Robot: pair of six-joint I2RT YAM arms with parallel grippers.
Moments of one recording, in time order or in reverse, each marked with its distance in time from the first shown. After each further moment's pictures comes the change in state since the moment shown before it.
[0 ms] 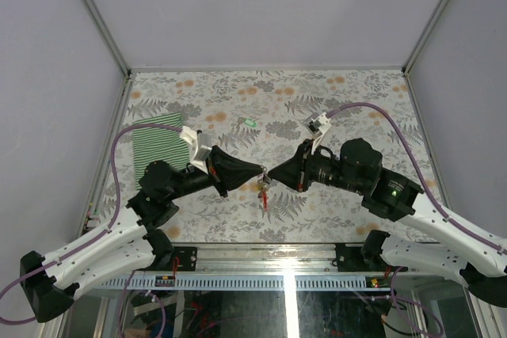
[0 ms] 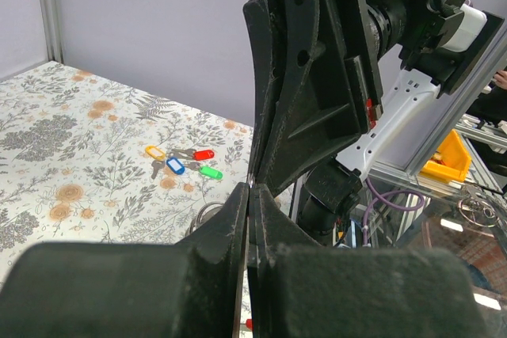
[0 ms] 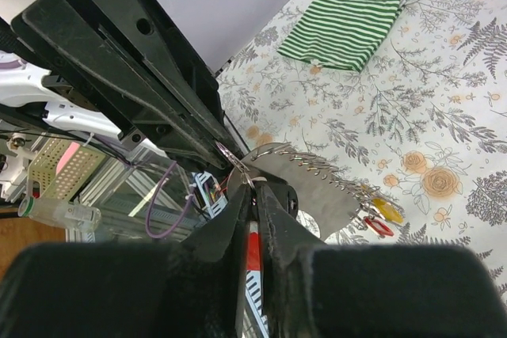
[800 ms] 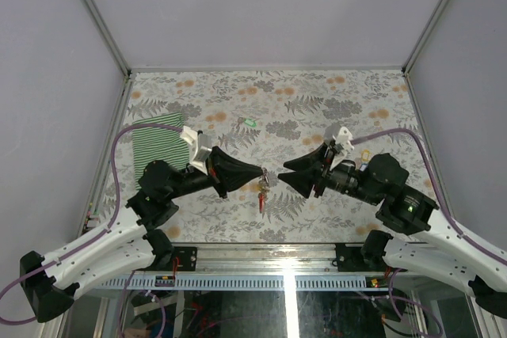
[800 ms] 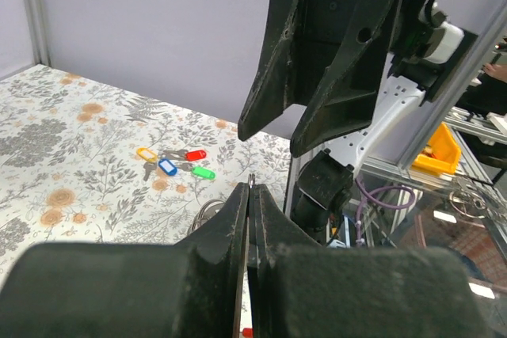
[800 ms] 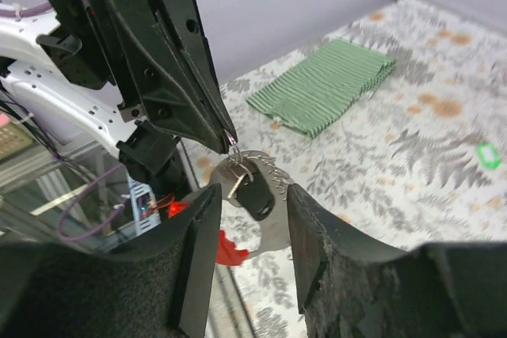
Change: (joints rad) left arm 0.000 0.002 0.005 0.000 0.027 0.001; right arm 0.000 -0.133 -0.082 0.095 0.005 -0.289
